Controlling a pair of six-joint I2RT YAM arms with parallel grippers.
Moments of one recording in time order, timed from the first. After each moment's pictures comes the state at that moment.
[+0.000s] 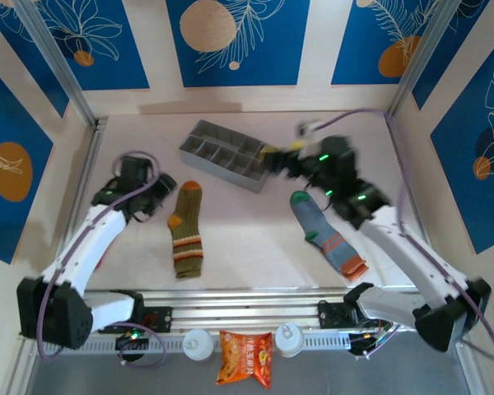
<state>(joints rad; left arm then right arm) -0.23 1.21 0.94 -0.69 0.08 -0.96 0.63 1.14 1.09 -0.29 -0.07 0.35</state>
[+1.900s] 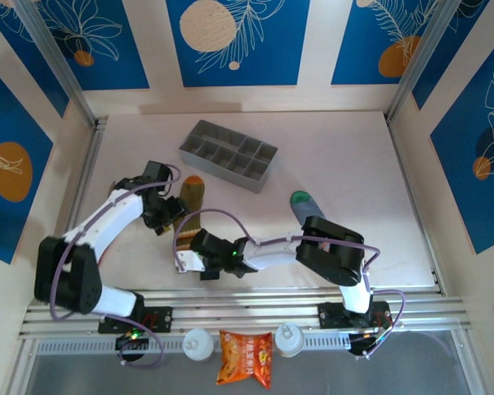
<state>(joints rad) -0.27 1.36 0.98 -0.91 0.17 -0.86 1.23 1.95 1.09 -0.02 -0.02 -0.46</state>
